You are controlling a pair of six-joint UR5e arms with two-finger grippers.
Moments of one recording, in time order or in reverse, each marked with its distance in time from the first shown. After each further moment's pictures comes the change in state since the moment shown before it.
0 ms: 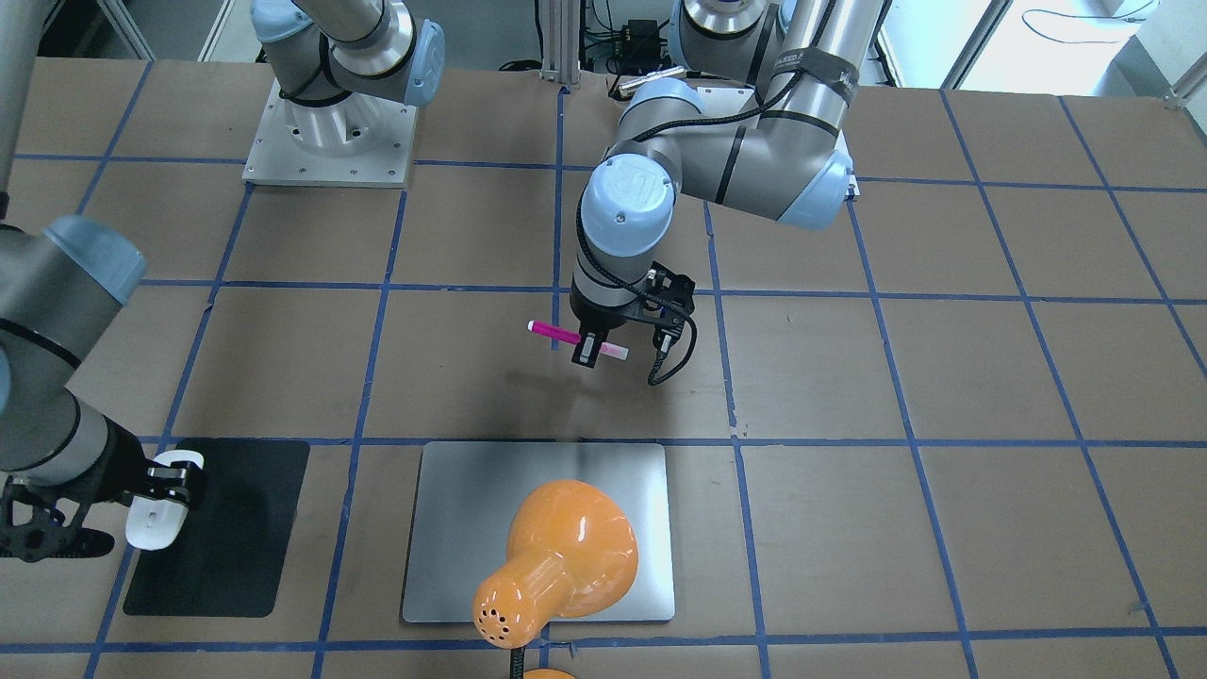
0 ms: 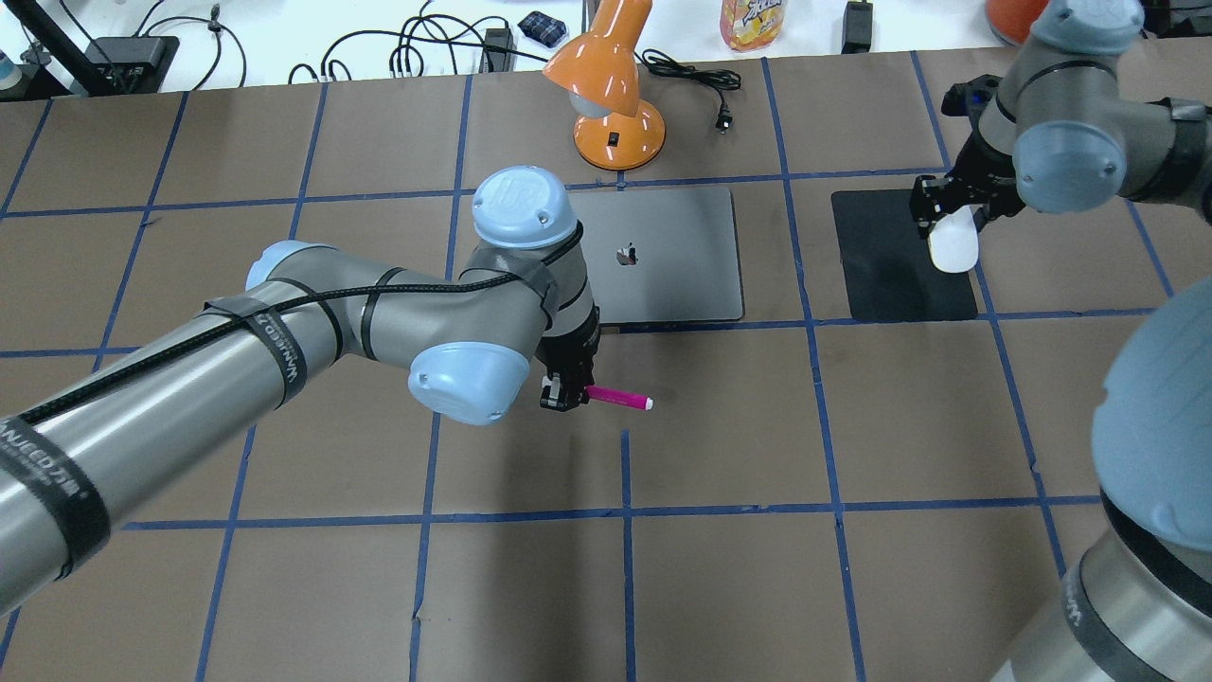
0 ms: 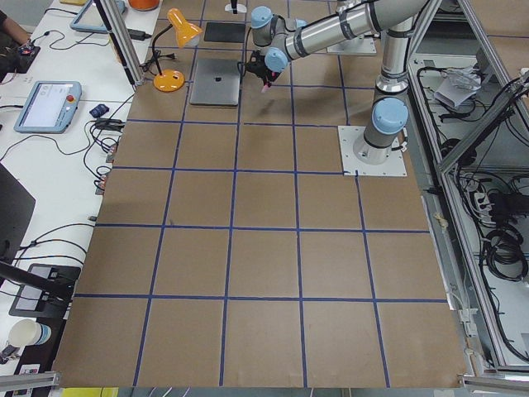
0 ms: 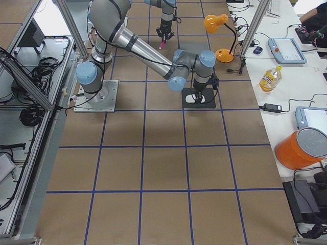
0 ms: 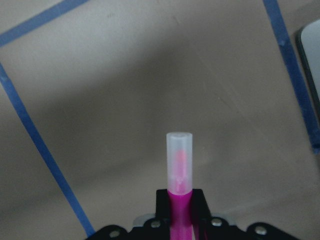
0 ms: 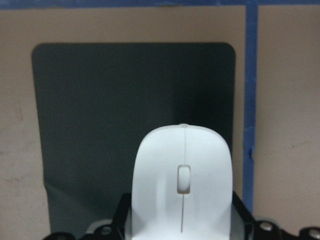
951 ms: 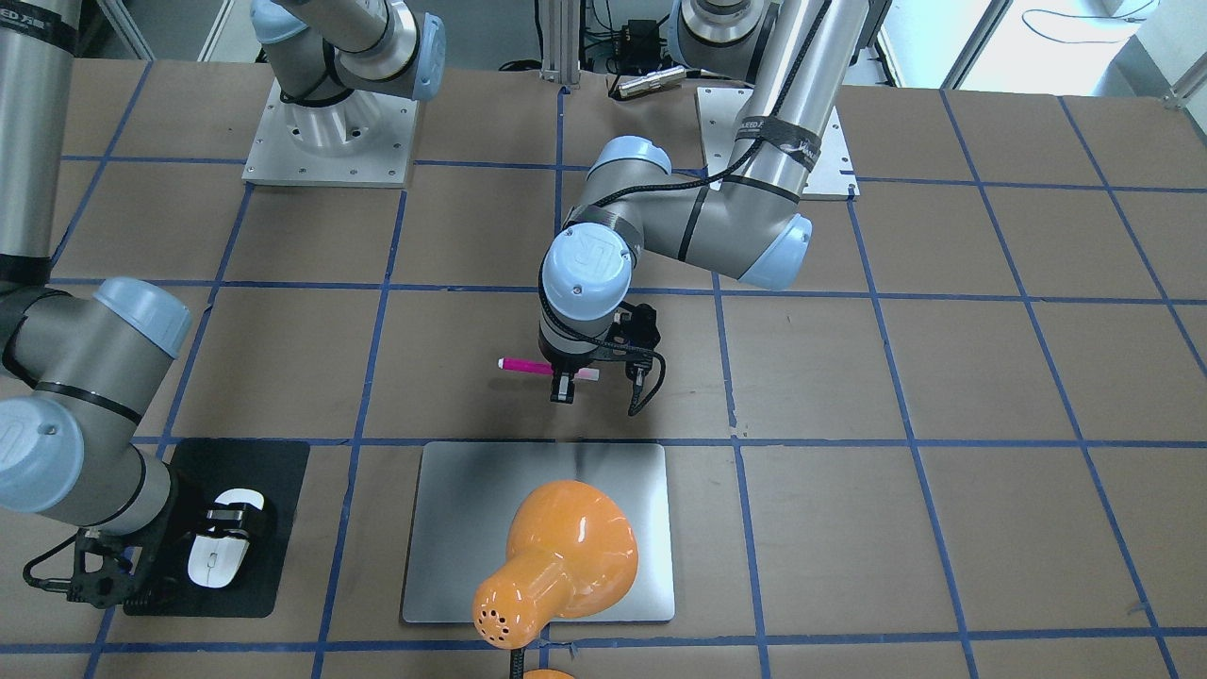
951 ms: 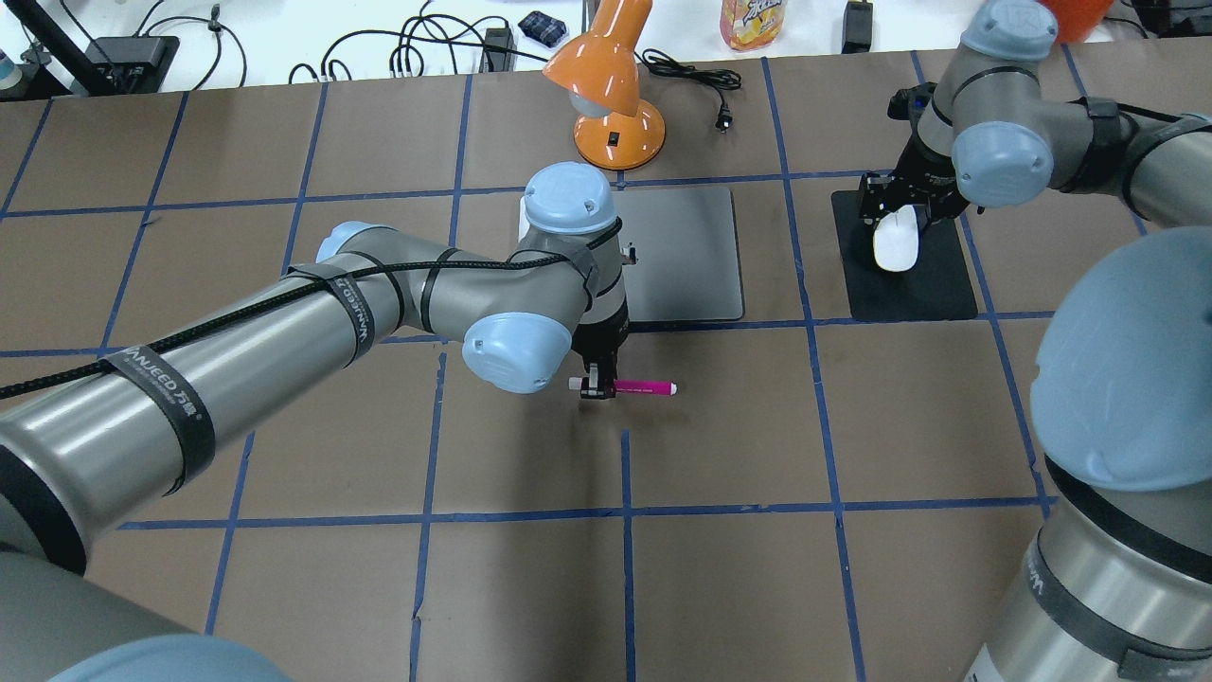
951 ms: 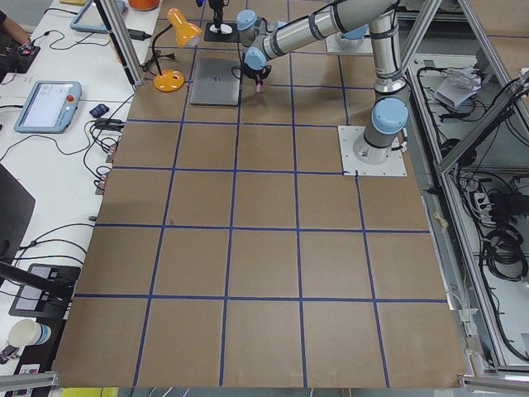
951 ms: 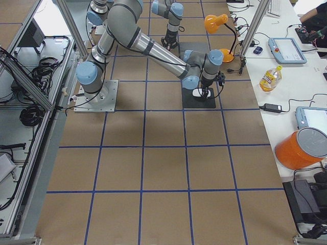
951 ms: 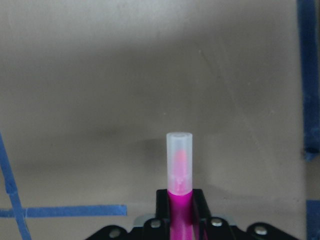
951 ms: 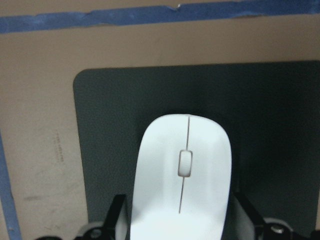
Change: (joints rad) left arm -0.024 -0.118 0.074 -0.013 -0.048 -0.195; right arm 0.050 0.084 -0.040 0.000 0.022 0.070
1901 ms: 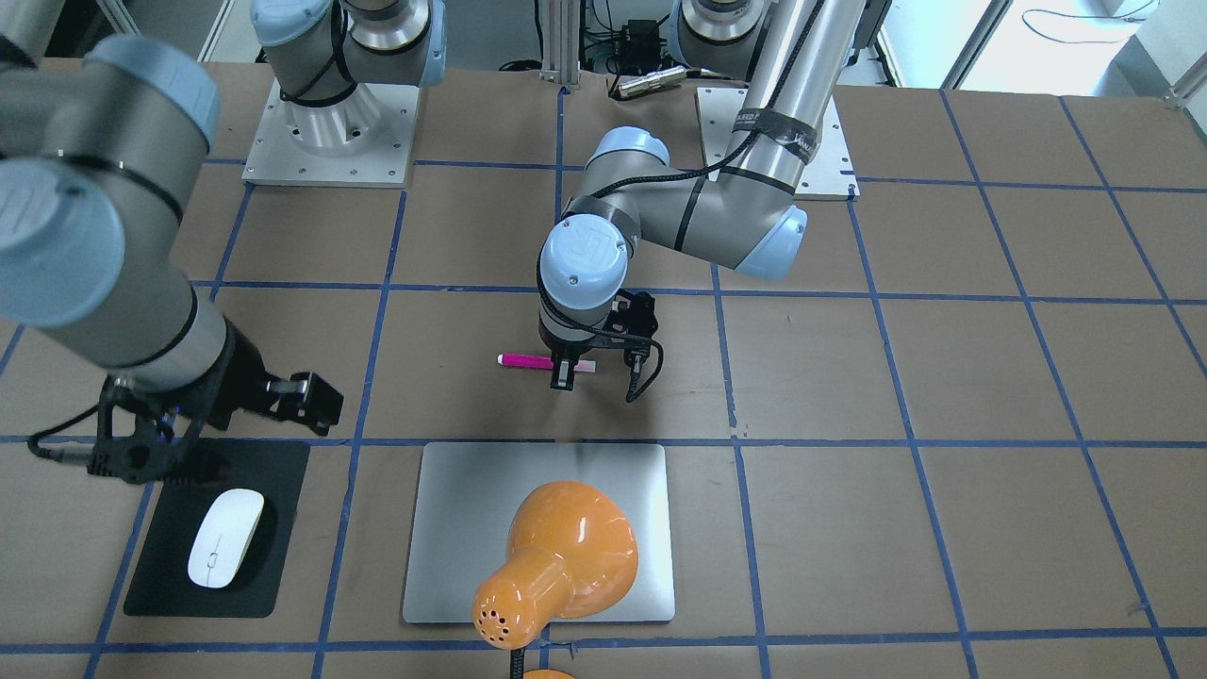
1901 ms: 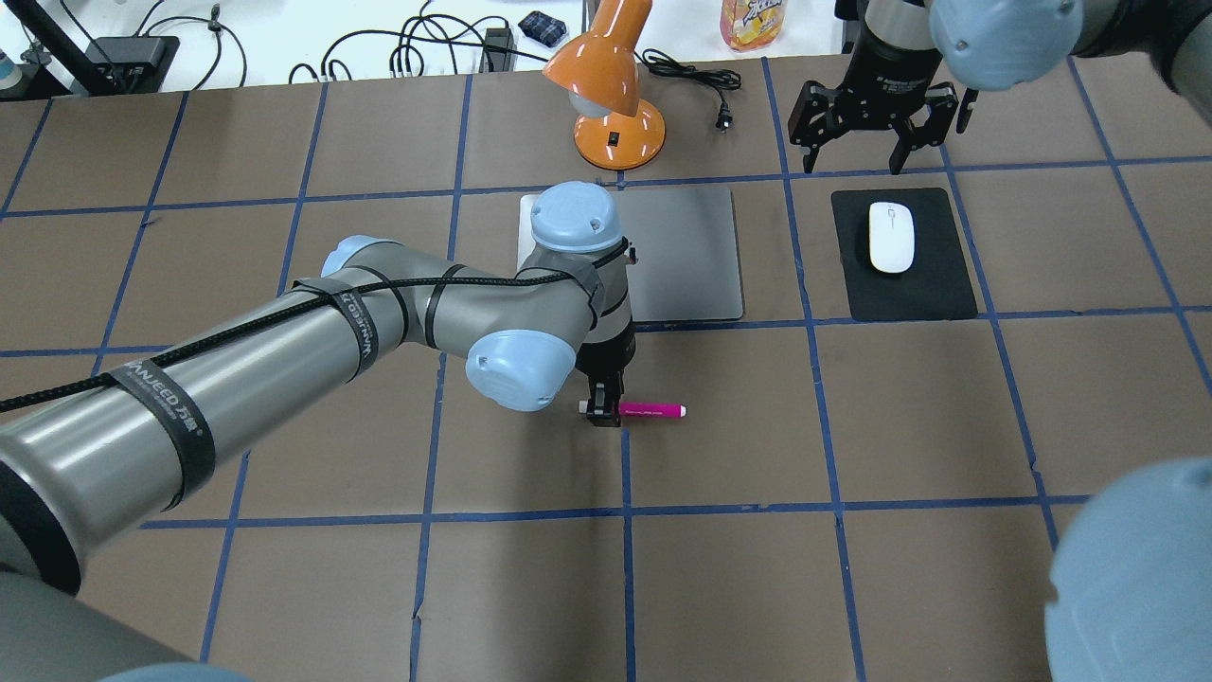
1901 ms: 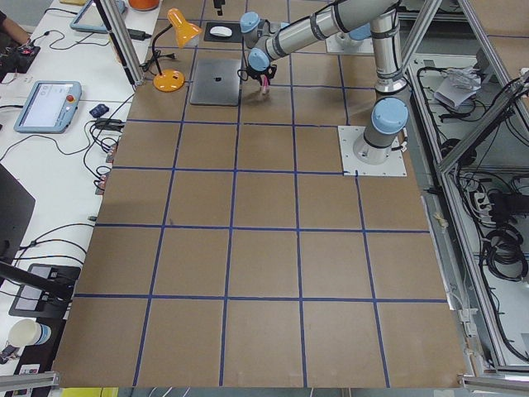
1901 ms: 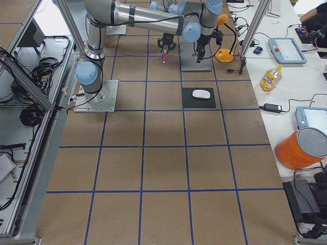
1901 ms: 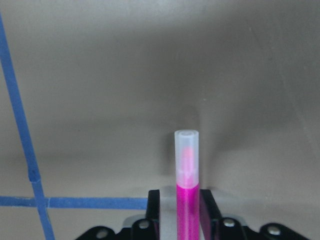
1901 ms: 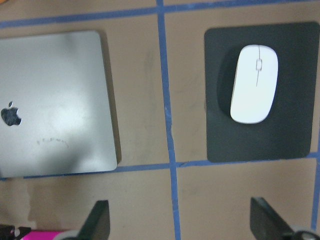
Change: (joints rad) left arm -0.008 0.028 -0.031 -0.024 0.008 0.059; right arm 0.193 -0.298 -0.162 0.479 -0.008 0.226
